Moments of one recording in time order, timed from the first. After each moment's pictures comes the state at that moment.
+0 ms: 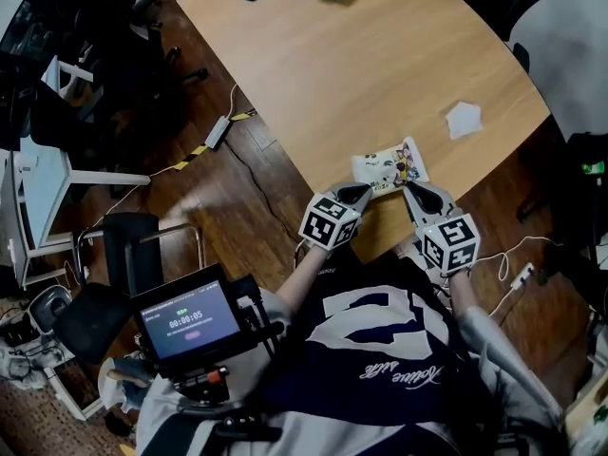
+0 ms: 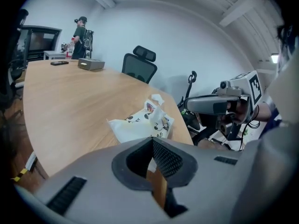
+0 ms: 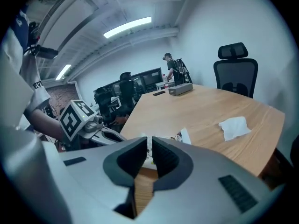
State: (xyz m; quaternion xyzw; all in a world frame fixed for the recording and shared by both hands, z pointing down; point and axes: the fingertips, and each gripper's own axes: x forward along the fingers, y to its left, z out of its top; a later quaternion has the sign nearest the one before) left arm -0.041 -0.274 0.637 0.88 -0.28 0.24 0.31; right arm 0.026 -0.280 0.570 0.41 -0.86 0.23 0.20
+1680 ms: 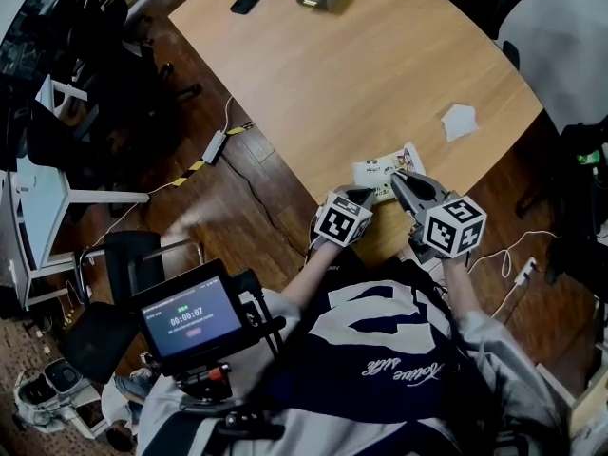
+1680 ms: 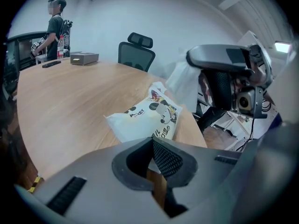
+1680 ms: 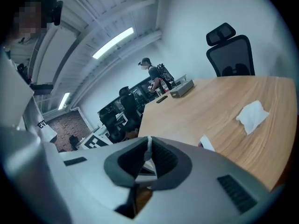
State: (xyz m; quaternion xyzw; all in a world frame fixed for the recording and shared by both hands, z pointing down) left arm -0.038 -0.281 0.663 0.86 -0.26 0.32 0.29; right arm -0.007 -0.310 0.538 0.40 -0.85 0.34 0.09
